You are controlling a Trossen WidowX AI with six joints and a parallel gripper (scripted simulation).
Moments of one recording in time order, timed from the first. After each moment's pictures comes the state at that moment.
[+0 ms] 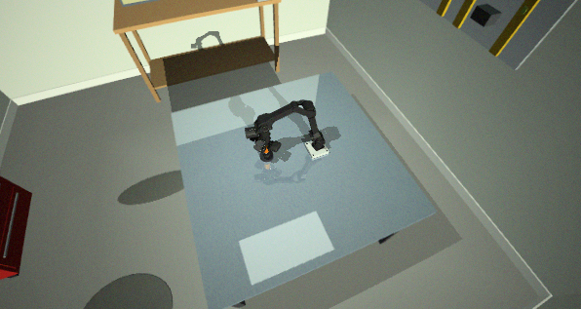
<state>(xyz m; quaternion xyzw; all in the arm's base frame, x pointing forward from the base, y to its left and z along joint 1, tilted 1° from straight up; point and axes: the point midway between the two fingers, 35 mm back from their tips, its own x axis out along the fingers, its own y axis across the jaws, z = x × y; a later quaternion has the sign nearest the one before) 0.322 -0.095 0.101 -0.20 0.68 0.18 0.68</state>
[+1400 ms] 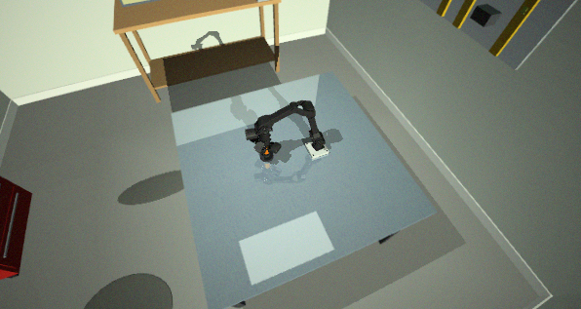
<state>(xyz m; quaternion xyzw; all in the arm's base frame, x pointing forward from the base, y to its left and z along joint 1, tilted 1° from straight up) 0.322 -0.095 0.089 -0.20 0.68 0.18 0.68</state>
